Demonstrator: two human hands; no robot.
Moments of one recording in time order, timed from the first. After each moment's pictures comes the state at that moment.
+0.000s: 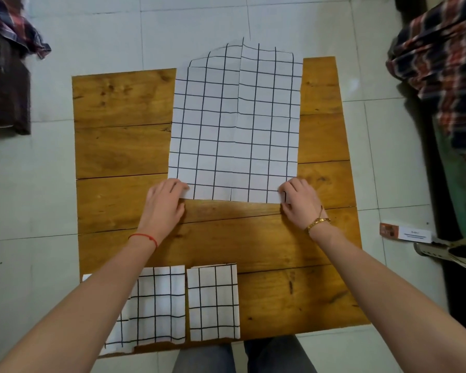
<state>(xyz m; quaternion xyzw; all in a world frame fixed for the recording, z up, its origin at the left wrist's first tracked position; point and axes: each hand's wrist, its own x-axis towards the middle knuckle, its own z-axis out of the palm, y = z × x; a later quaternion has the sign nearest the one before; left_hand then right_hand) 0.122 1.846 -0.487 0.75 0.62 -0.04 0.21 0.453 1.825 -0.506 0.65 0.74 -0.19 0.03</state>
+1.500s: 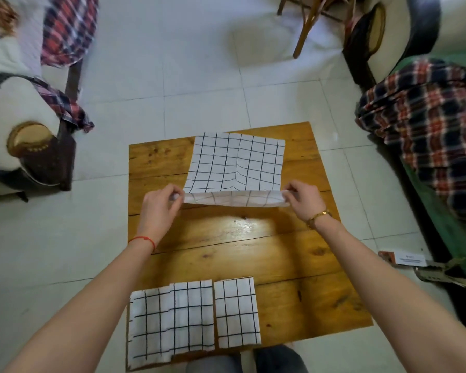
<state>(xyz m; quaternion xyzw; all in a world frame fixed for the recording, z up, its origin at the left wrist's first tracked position) 0.066 1.871 -0.335 0.70 0.65 0.15 0.26 0.417 1.851 -0.340 0.73 0.60 -0.29 -0.15</state>
